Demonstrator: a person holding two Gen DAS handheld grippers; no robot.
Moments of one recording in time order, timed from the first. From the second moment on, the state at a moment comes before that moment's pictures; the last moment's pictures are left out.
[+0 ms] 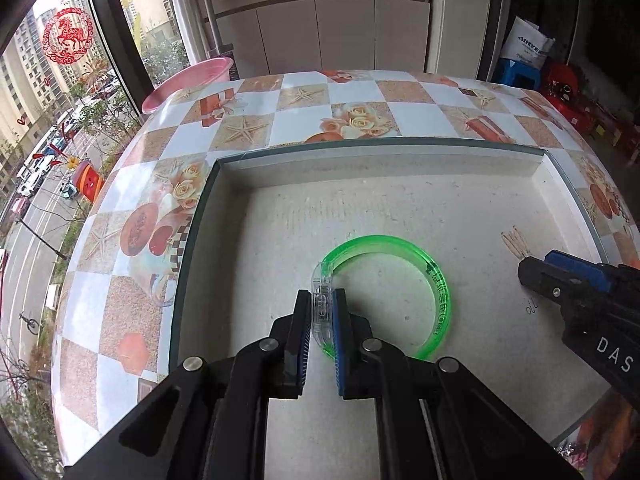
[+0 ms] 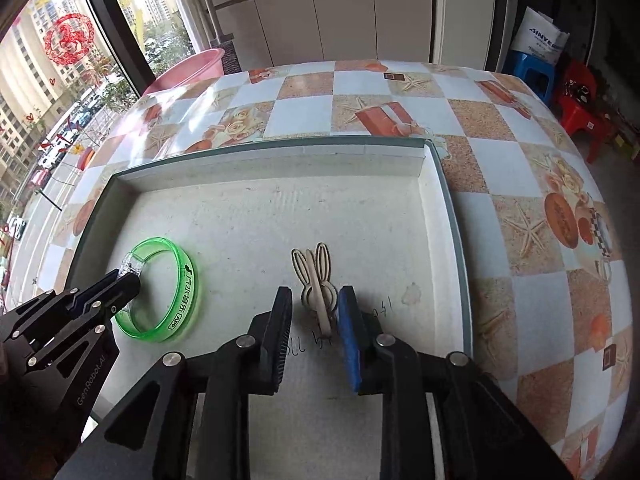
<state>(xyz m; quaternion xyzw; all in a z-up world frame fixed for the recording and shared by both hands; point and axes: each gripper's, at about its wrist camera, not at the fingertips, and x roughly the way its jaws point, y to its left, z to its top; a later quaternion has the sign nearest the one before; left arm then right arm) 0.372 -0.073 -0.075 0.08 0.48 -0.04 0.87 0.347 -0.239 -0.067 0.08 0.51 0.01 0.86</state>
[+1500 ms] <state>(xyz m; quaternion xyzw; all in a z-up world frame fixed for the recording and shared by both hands) 0.136 0.008 0.029 0.05 0.40 -0.08 0.91 0.144 -0.262 0.054 0.18 0.41 0.05 0.89</state>
